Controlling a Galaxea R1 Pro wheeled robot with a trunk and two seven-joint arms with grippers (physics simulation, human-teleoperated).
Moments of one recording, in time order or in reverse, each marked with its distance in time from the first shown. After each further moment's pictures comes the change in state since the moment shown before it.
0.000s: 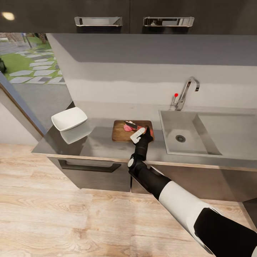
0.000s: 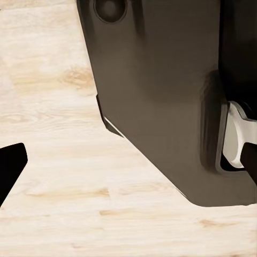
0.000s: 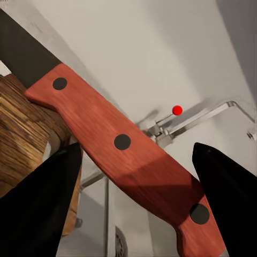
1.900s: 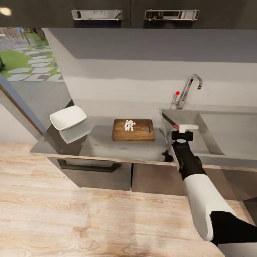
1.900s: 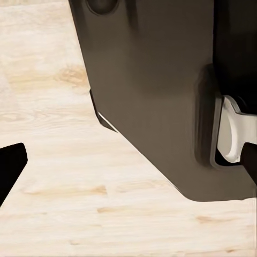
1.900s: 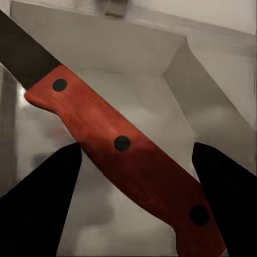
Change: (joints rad) left arm 0.000 -0.008 0.000 -0.003 0.000 0.000 0.000; right arm 0.000 -0.105 -0.905 -0.133 -0.005 -0.152 0.457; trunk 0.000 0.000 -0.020
